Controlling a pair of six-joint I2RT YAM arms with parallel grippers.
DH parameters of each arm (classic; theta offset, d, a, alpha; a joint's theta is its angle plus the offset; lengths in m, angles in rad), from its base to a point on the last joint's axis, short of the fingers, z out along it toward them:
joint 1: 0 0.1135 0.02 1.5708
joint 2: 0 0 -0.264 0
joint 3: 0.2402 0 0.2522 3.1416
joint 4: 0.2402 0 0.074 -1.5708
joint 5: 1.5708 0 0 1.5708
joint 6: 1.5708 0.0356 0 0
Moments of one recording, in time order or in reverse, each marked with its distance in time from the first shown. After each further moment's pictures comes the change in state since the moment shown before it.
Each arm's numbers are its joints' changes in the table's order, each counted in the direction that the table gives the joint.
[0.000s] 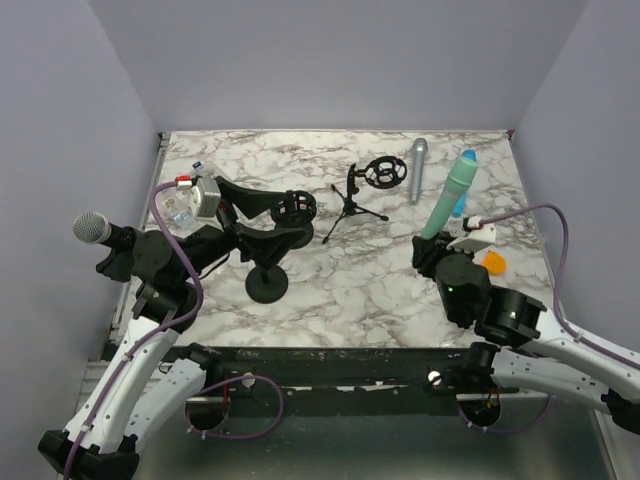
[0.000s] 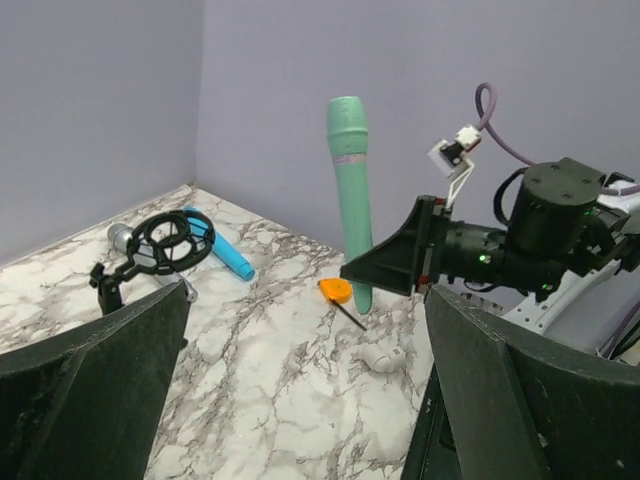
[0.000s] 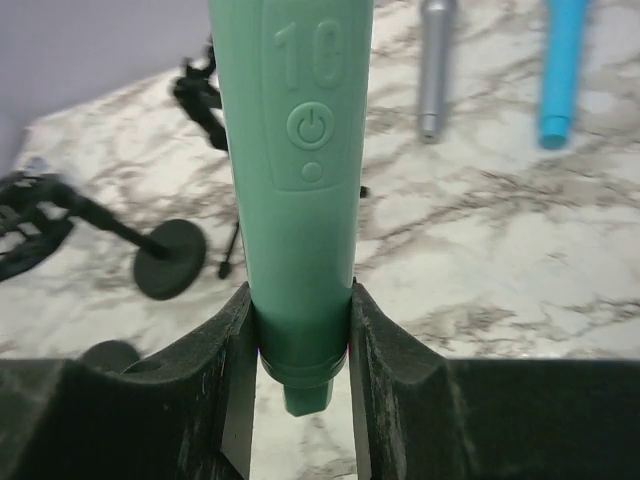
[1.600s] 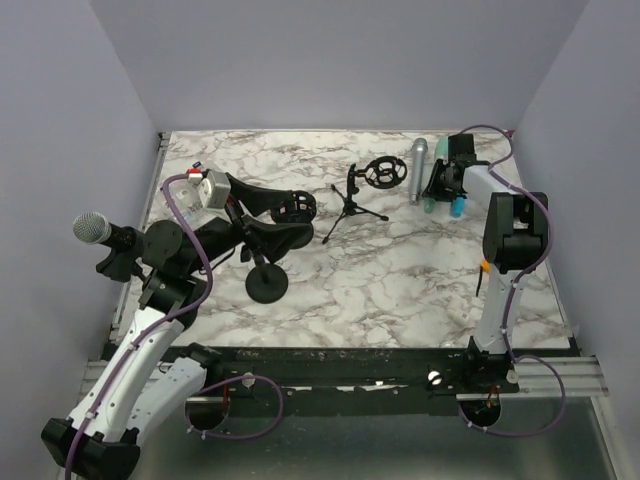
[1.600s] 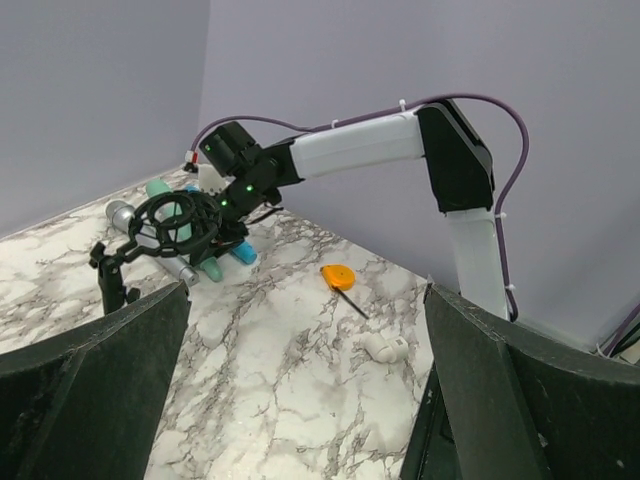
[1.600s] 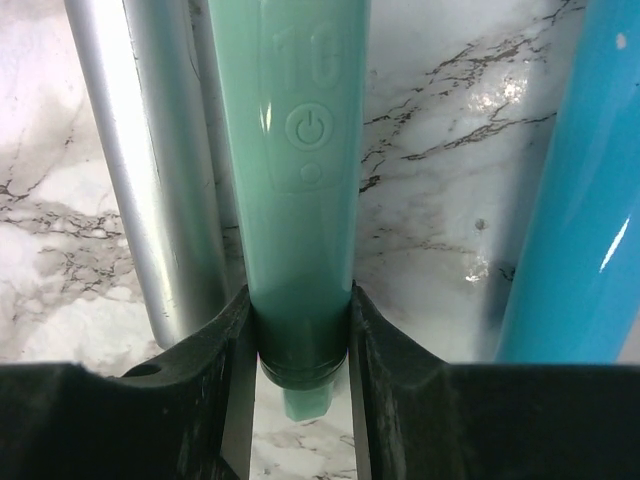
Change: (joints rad) left arm 0.000 -0.058 0.000 0.000 -0.001 0.002; right arm -1.067 -1.456 0.829 0.037 -1.029 -0.299
